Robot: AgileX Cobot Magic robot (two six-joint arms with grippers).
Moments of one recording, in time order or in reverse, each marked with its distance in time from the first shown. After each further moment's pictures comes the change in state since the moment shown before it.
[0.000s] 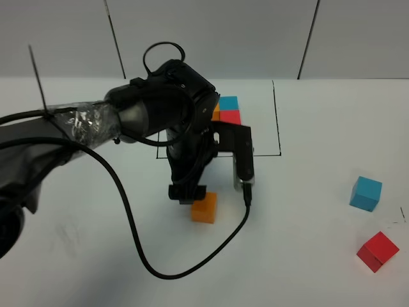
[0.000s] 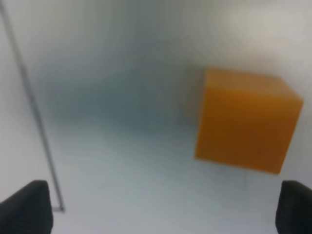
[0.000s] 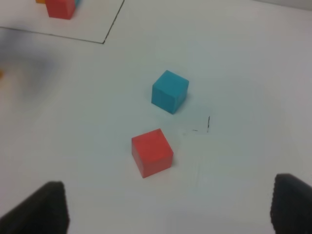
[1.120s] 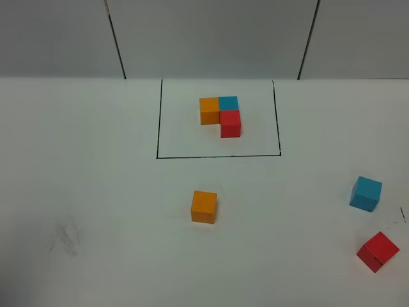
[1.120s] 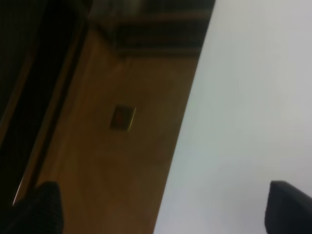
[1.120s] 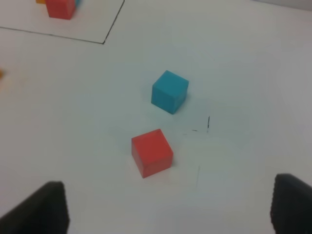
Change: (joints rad) left arm 0.894 -1.376 0.446 0.027 0.163 -0.585; right arm 0.000 0.000 0.000 0.000 0.000 0.000
